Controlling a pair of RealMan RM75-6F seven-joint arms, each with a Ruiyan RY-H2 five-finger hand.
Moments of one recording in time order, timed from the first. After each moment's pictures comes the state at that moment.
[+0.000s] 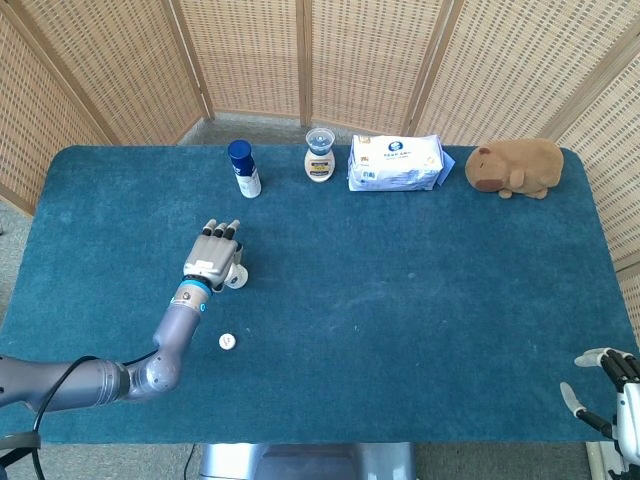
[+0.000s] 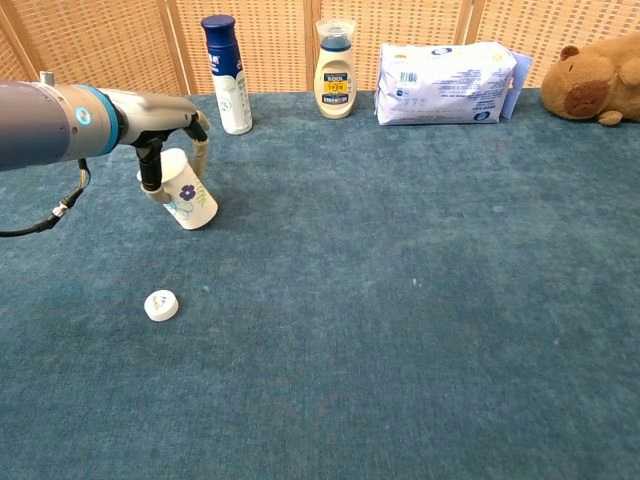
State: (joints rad) left arm -1.05 -1.51 -0.16 -1.54 0.33 0.98 0.85; right arm -0.14 -1.18 0.04 -1.61 -1.59 1.75 0.08
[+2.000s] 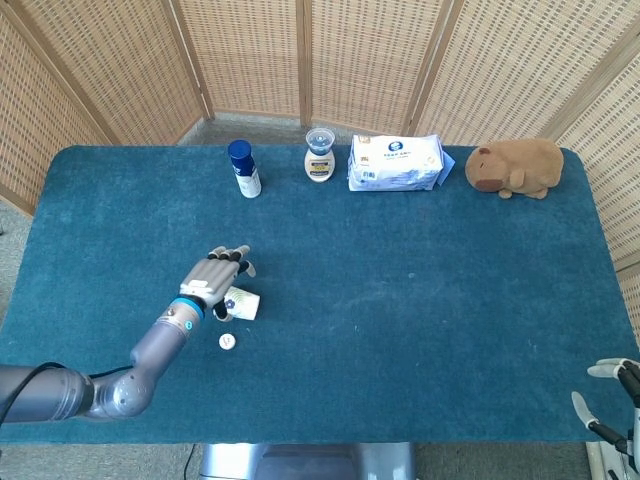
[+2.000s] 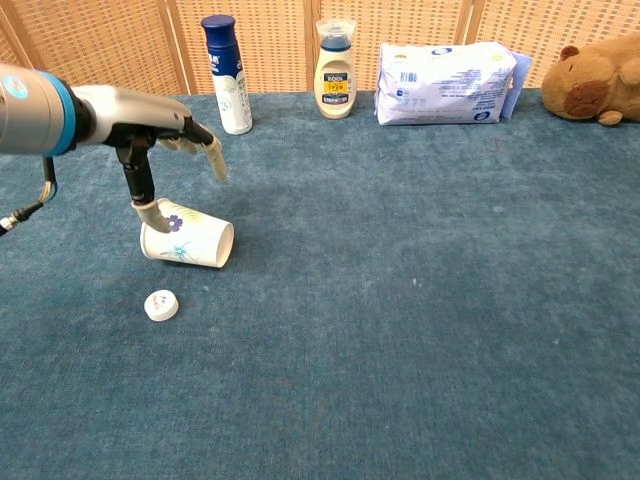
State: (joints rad) left arm -1.14 -1.31 -0.02 -1.84 0.34 0.93 0.49; right arm -0.19 -1.18 0.04 -1.57 -1.62 1.82 0.16
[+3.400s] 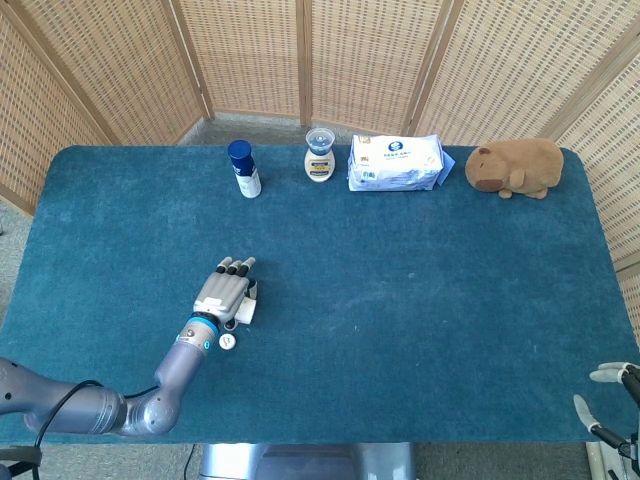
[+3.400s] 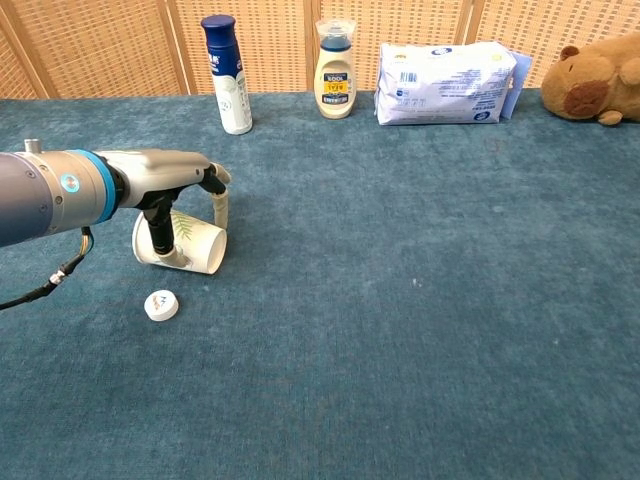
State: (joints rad) left arm -1.03 -1.55 -0.03 -1.71 0.42 1.09 0.65; right arm -0.20 -1.19 0.04 -1.56 -1.61 1.82 0.22
